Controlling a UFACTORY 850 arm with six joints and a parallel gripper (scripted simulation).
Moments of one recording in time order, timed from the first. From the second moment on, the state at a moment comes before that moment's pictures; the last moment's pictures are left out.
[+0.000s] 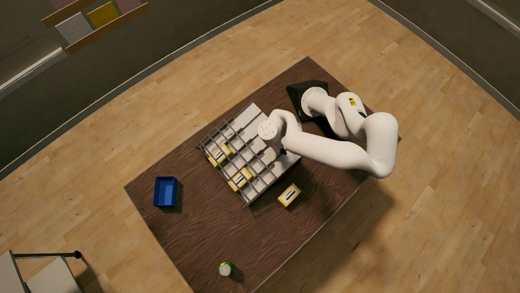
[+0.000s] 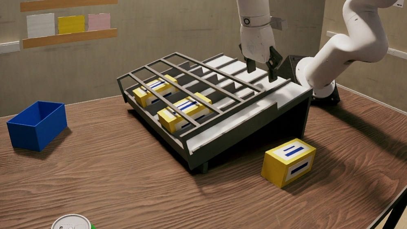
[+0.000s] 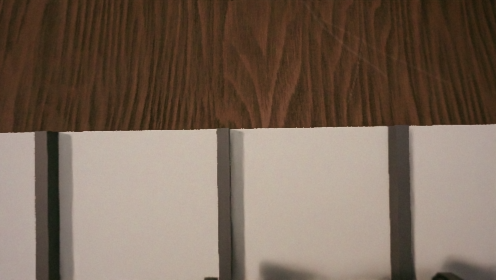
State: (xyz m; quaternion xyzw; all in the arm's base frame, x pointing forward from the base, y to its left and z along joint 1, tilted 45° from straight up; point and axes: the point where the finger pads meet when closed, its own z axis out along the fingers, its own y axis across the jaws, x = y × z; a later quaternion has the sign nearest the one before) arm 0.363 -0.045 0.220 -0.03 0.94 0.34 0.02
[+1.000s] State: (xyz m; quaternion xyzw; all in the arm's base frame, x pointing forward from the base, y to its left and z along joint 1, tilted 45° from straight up) arm 0.357 -0.080 0.259 -0.01 0.94 0.34 0.07
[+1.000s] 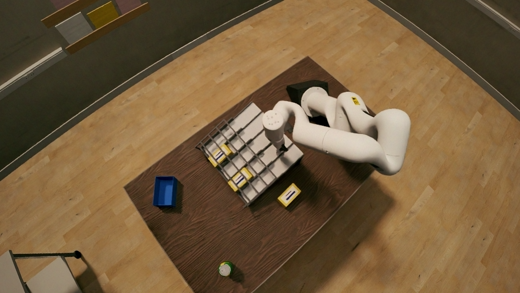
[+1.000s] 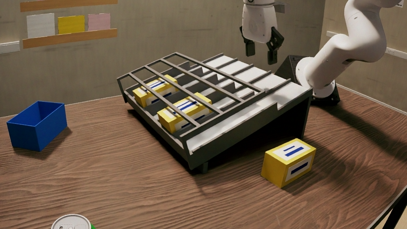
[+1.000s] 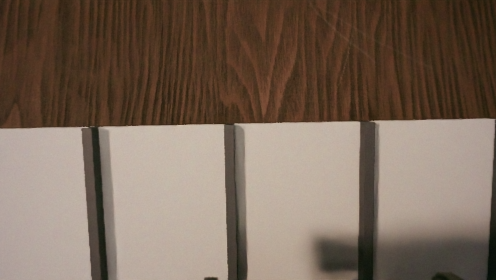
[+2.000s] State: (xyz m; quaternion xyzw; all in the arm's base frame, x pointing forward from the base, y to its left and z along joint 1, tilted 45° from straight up) arm 0.334 -0.123 0.308 0.02 0.93 0.34 0.15
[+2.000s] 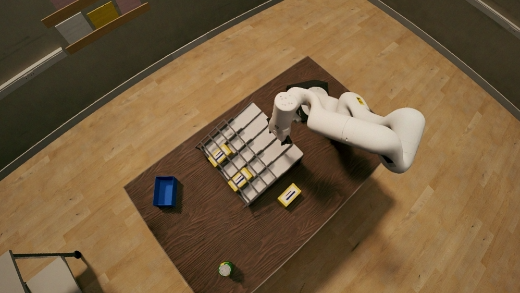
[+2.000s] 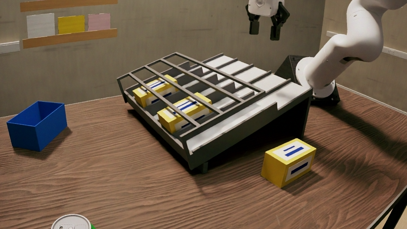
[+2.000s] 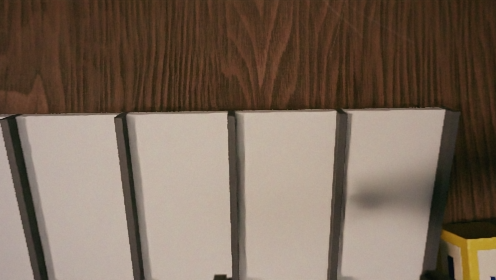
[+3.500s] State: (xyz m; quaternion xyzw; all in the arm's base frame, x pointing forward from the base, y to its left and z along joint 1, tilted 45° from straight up) arm 0.402 0.032 0.488 0.00 0.92 0.35 0.17
